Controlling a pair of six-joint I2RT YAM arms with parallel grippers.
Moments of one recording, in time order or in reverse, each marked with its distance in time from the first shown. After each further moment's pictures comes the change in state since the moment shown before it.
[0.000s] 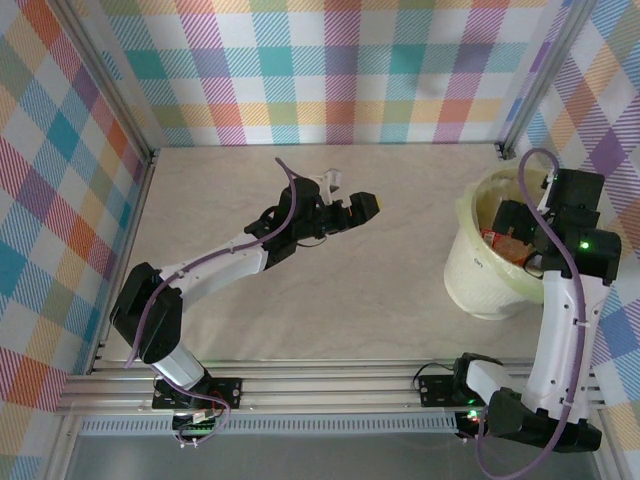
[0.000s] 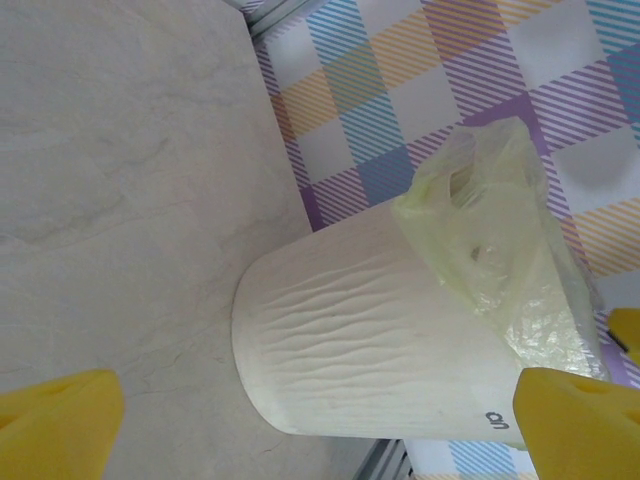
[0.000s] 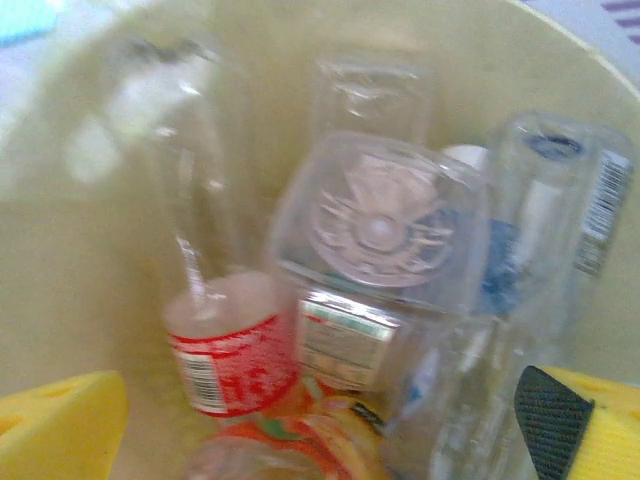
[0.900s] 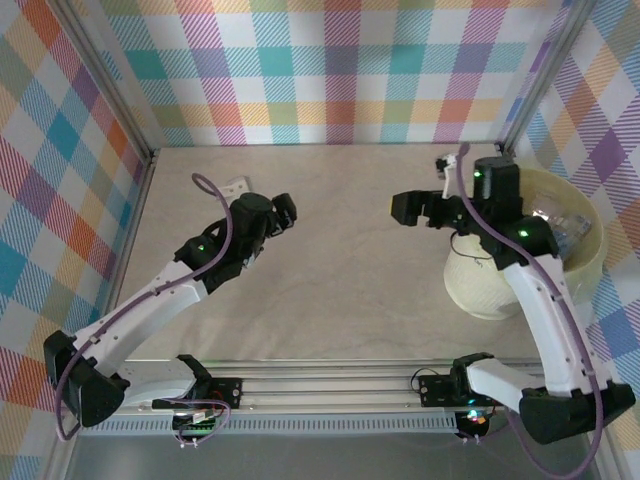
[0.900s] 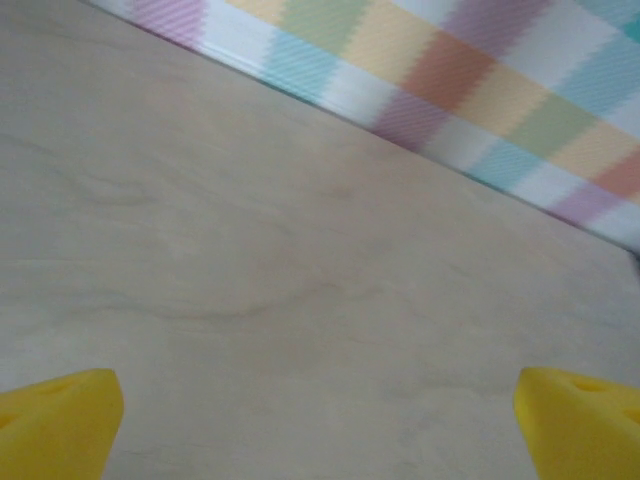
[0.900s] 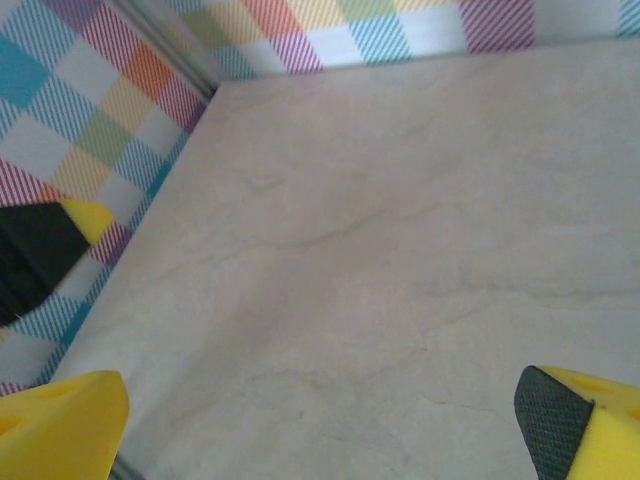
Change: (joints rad) left arm 0.049 -0.437 -0.089 -0.634 -0.866 0.141; right arm 0.492 0.055 -0.231 0.482 -0.576 0.164
